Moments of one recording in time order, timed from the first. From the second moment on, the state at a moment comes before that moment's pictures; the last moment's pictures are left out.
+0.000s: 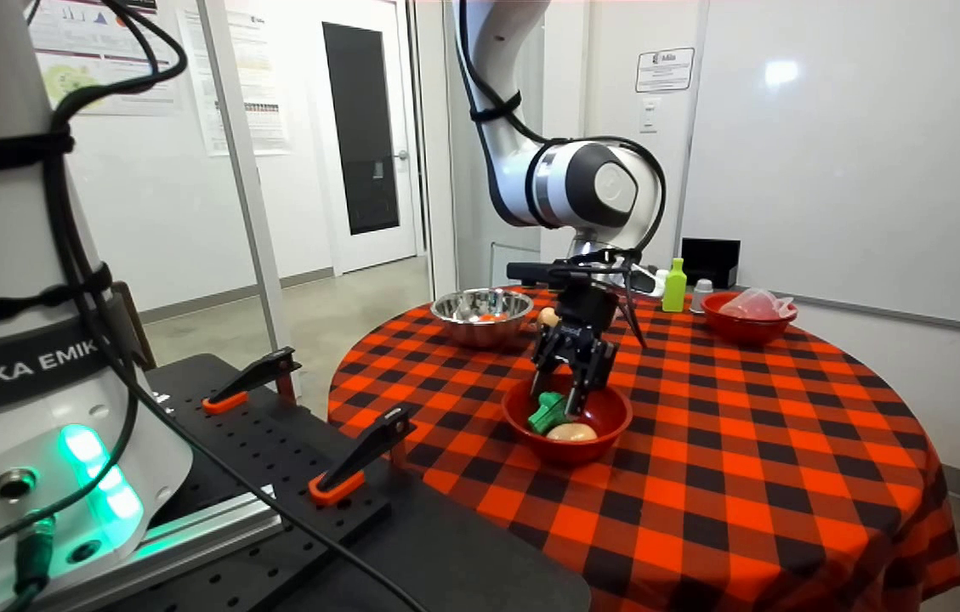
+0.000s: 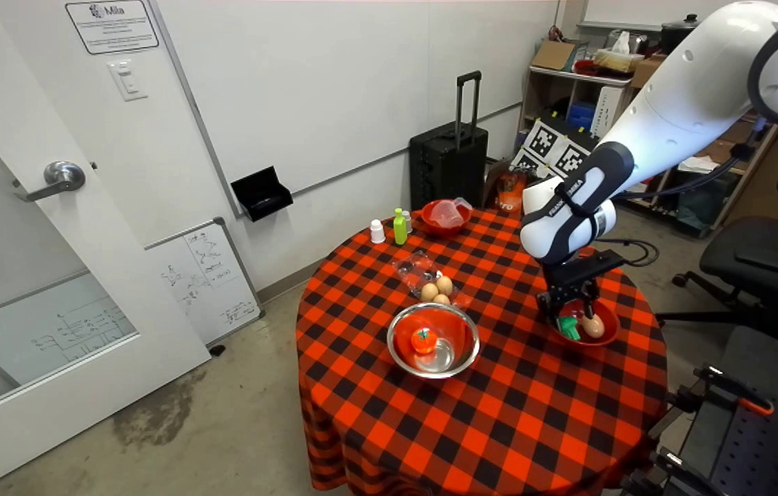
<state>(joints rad) -0.13 0.78 -0.16 -1.96 0.01 2.25 0.22</state>
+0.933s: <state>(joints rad) -0.13 0.80 -0.17 -1.91 0.01 2.23 0.22</state>
